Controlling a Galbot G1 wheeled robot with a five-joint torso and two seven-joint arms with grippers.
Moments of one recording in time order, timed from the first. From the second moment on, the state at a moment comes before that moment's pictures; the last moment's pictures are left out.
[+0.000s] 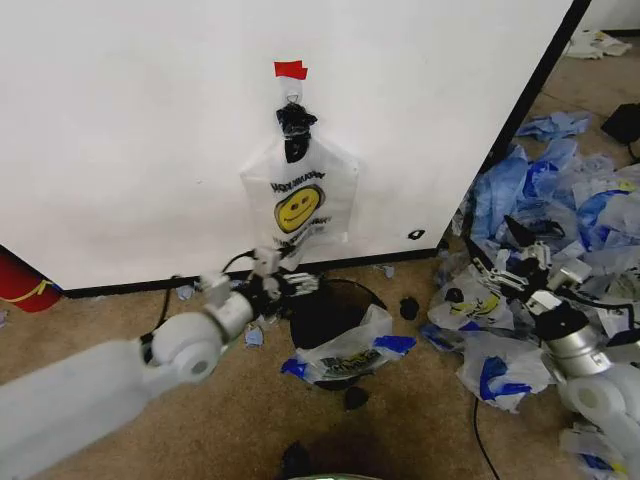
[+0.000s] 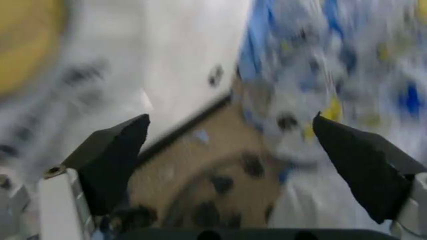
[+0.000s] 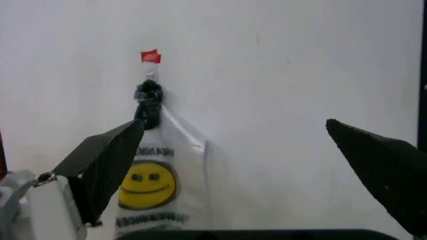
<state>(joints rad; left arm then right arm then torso) 0.23 -0.61 0.78 -1.95 -1.11 -0.01 -0.19 -1.53 0.80 0.80 1.99 0.98 0.45 -0.48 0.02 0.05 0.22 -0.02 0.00</state>
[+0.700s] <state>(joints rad) 0.00 -0.72 1.04 -1.70 -1.07 0.12 -0.08 -1.64 0.86 0.87 2.00 0.97 0.48 -0.55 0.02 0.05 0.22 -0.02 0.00</state>
